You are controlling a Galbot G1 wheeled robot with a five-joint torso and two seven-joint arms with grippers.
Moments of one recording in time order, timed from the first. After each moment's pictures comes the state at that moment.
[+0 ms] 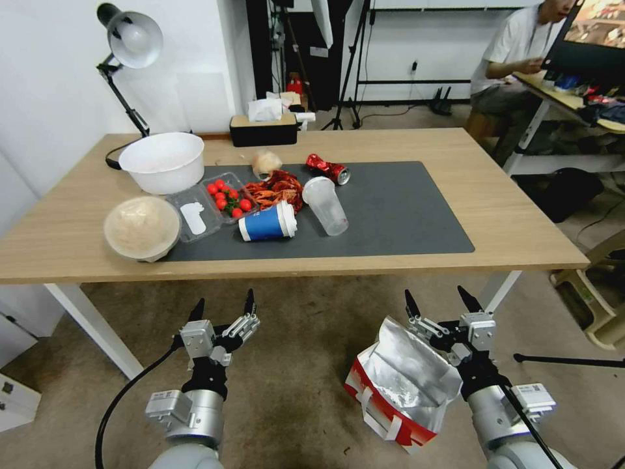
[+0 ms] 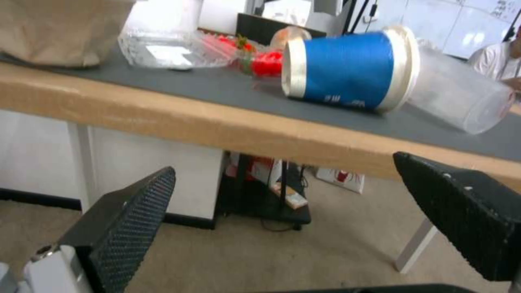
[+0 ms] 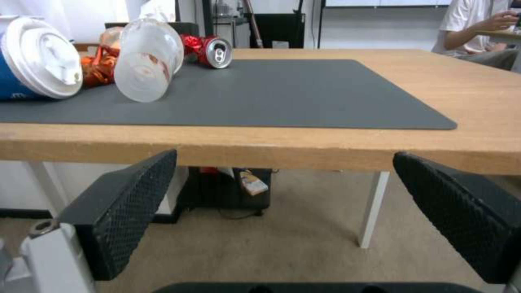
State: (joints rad) left arm 1.78 -1.59 -0.44 -2.23 -0.21 -0.03 -0.06; right arm -1.78 1.49 0.62 2.31 0.12 -0.06 -0.13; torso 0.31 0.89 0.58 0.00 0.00
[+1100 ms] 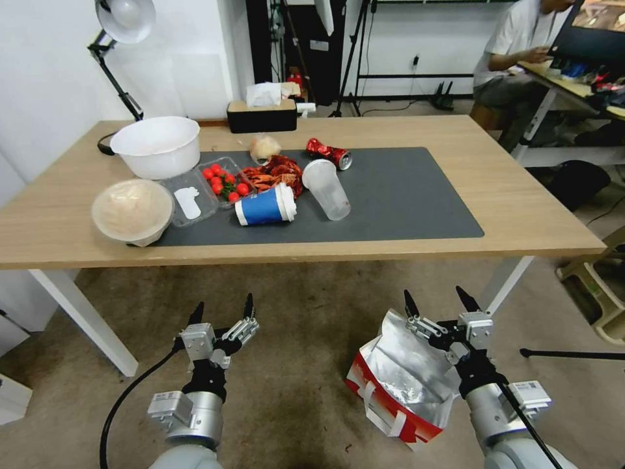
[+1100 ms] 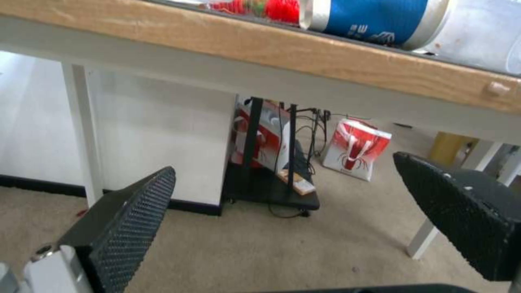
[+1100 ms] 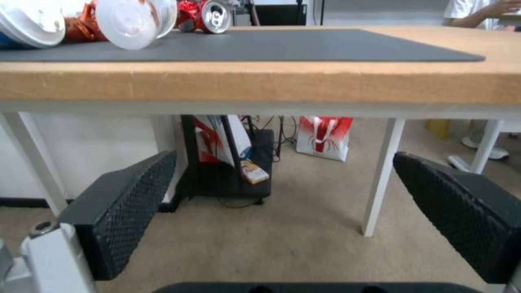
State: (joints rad) left arm 1.78 -1.58 -0.45 -2.21 -0.20 -0.04 -0.06; right arm -1.77 1.49 0.62 2.28 0.13 -0.06 -0.14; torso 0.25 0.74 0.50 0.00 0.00
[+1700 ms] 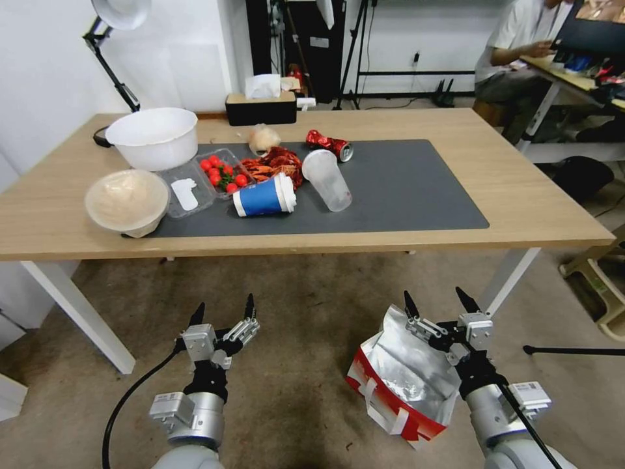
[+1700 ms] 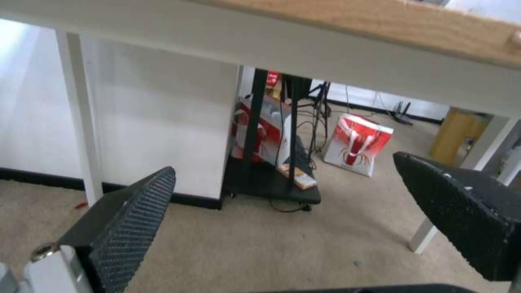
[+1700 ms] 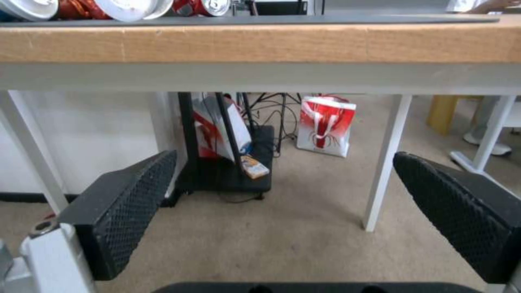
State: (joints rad) left arm 1.78 -1.59 -0.45 -2.20 -0.20 -0.05 -0.06; right arm -1.77 1.49 0.63 2.28 0.13 -0.06 -0.14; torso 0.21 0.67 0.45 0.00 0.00
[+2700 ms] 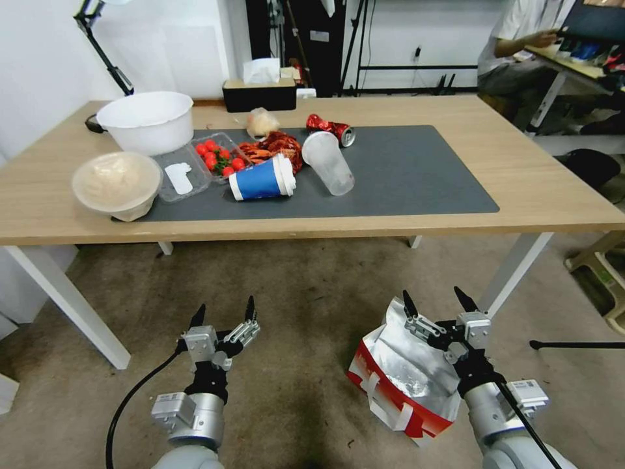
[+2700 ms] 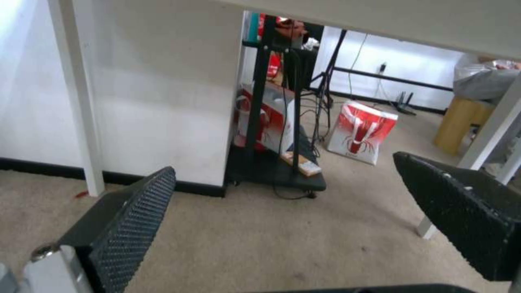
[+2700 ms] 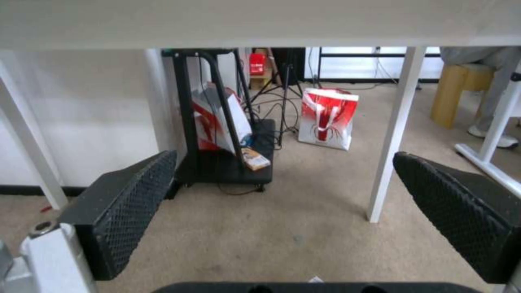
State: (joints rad) left arm 1.77 -1.58 -0.45 -2.19 -0.19 -0.05 -0.05; right arm -1.75 1.48 0.63 2.26 0.14 -0.06 -0.14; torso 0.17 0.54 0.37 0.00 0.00
